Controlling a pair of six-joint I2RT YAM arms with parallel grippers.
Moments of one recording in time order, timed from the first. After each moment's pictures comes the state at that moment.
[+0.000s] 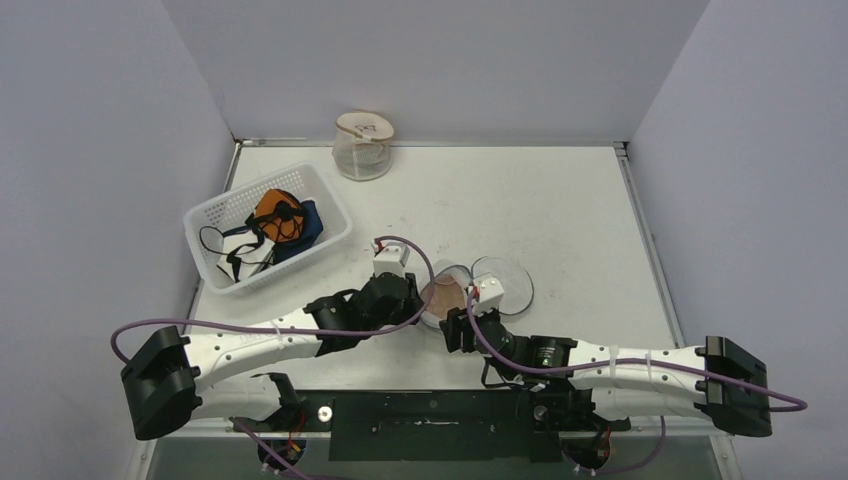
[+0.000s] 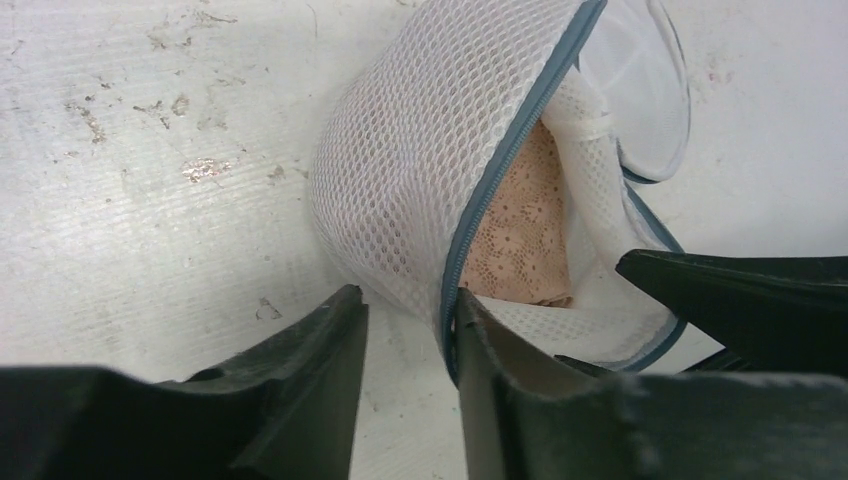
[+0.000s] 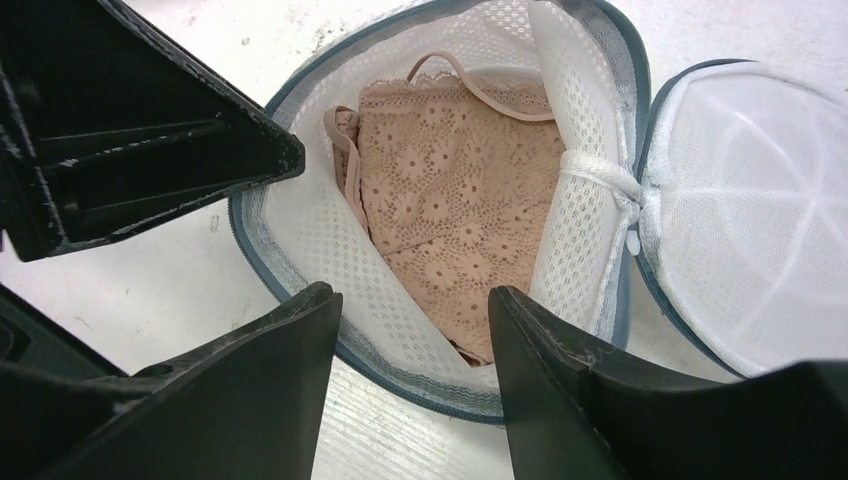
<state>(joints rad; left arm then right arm) -1.05 1.18 0.69 -0.19 -0.38 -0.78 1.28 0.99 0.42 0.04 0.62 0.55</state>
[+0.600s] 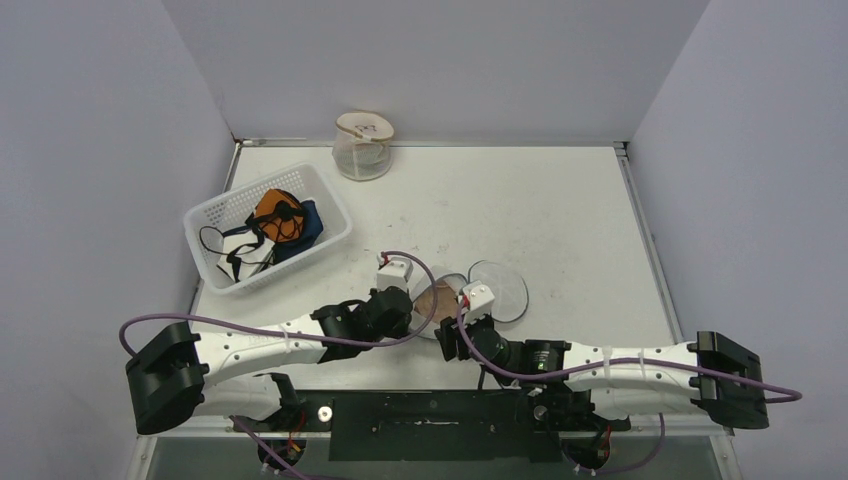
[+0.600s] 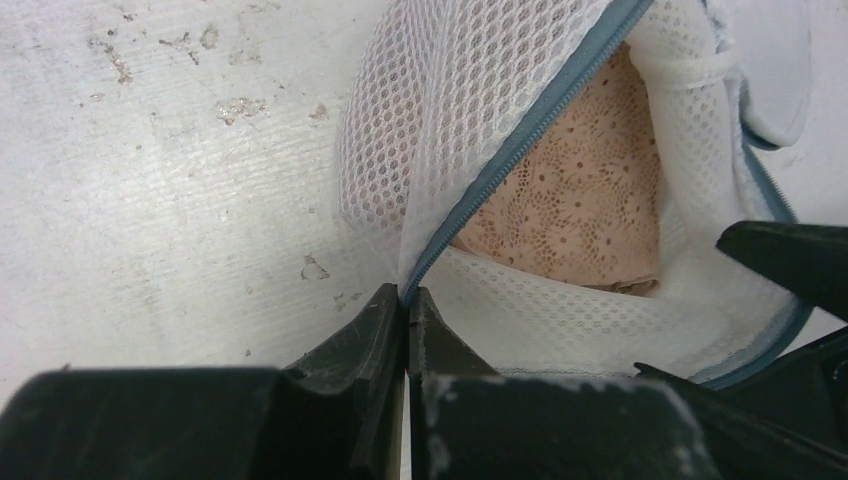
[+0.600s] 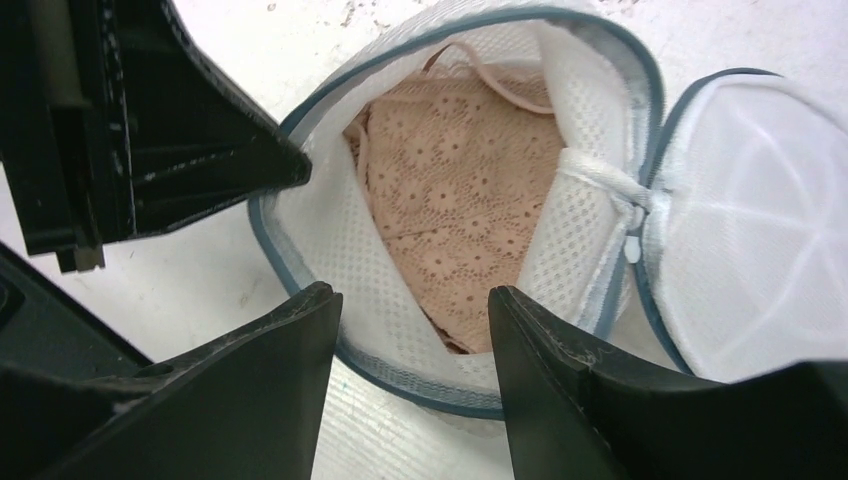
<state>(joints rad) -1.11 1.21 0.63 -0.22 -0.43 -0.74 1.33 1.03 0.43 0.06 0.62 0.51</state>
